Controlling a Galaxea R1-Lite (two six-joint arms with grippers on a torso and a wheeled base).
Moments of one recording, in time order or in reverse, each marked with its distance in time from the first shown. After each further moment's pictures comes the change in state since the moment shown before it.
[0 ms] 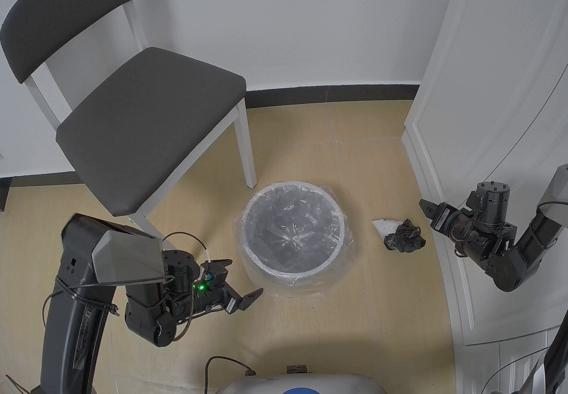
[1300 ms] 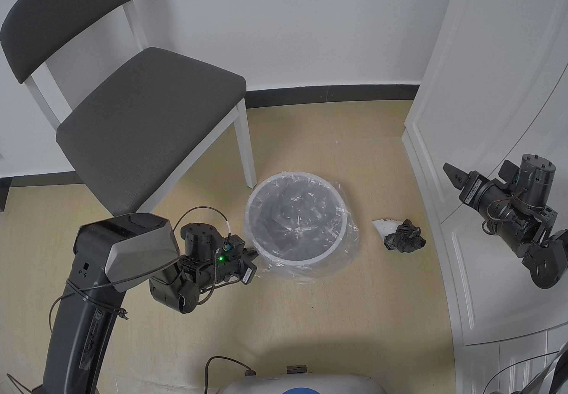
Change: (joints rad) left arm 0.000 0.081 -0.458 0.361 0.026 -0.015; right arm 0.004 -0.303 0.055 0.047 0.010 -0.072
